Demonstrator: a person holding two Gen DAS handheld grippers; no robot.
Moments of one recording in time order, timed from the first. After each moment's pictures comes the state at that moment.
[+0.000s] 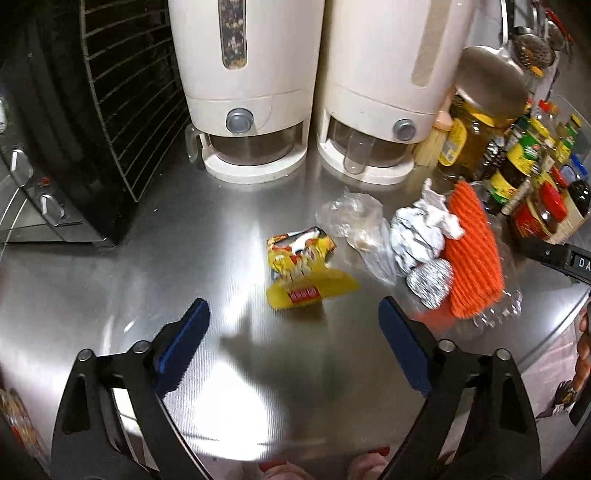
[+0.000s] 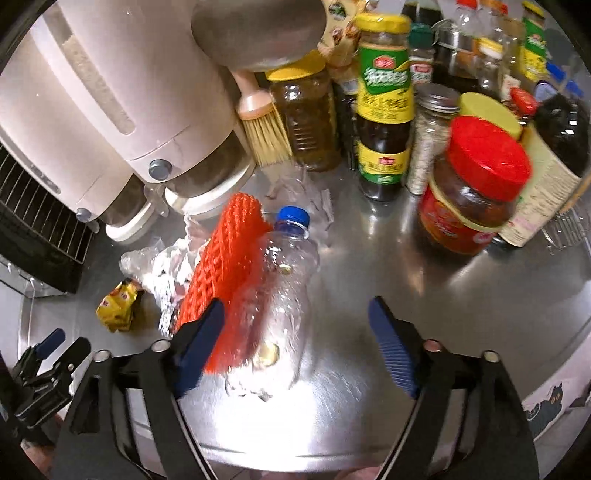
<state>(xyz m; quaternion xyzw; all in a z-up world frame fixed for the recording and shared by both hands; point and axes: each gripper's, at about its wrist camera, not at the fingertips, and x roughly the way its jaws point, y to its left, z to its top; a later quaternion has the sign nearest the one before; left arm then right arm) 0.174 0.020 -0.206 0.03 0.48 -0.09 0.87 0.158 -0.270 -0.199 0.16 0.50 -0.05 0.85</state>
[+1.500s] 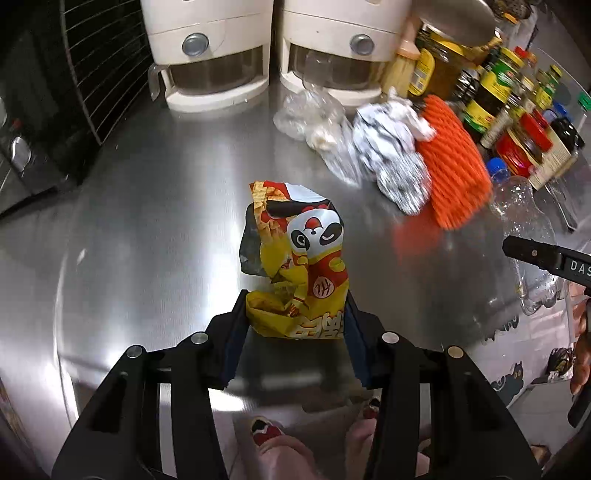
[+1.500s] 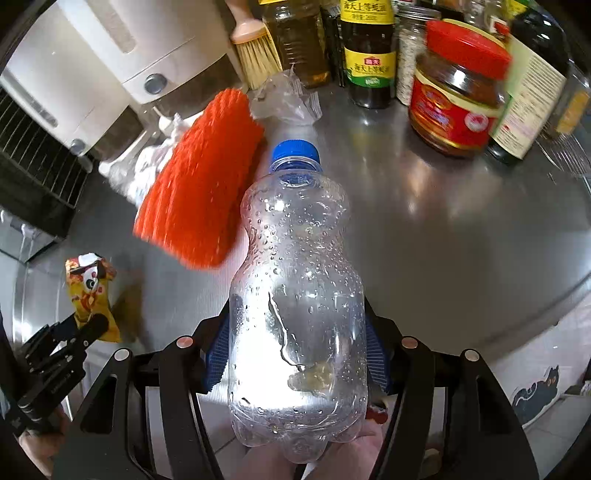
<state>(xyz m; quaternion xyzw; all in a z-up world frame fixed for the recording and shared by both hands) 0.109 0.005 -0.254 0.04 0.52 -0.14 0.84 0.090 -0.257 -0.240 0.15 0.55 -0.04 0.82</state>
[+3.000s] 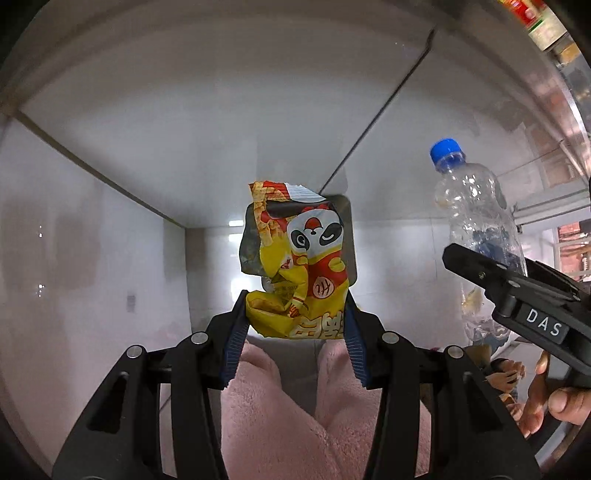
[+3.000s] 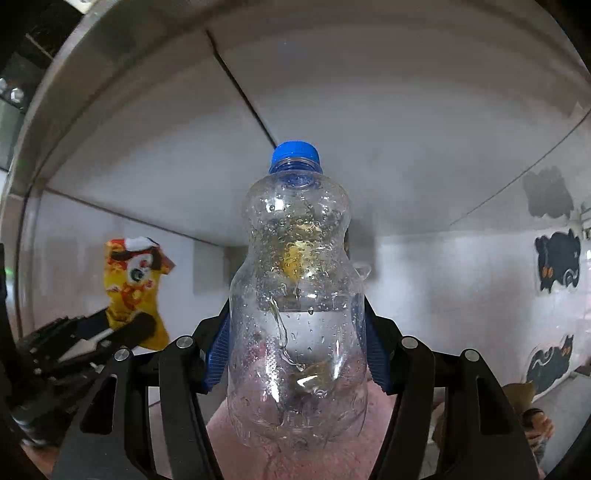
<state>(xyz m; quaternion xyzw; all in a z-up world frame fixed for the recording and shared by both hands) -0.035 -0.012 -0.428 0.02 0.66 -0.13 0.74 -0.047 -0.204 -0.416 0.16 0.64 0.00 0.75</state>
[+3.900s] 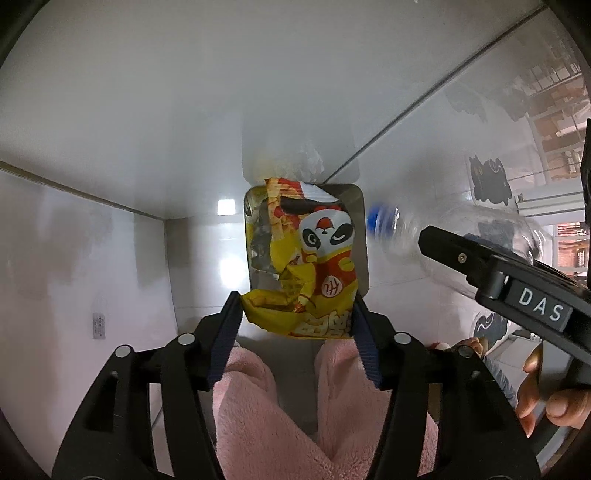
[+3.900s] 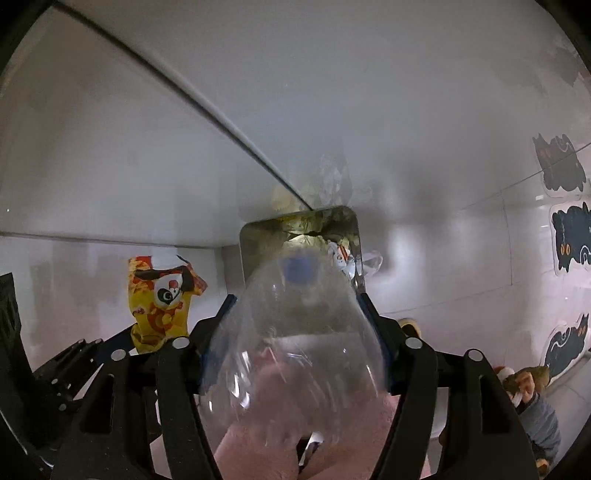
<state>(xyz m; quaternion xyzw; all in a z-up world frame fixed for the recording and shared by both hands) 0.008 -0.022 -0.507 0.02 0.69 -0.14 0.71 -0.008 -0.203 -0.478 0.19 0.67 -0.02 0.72</state>
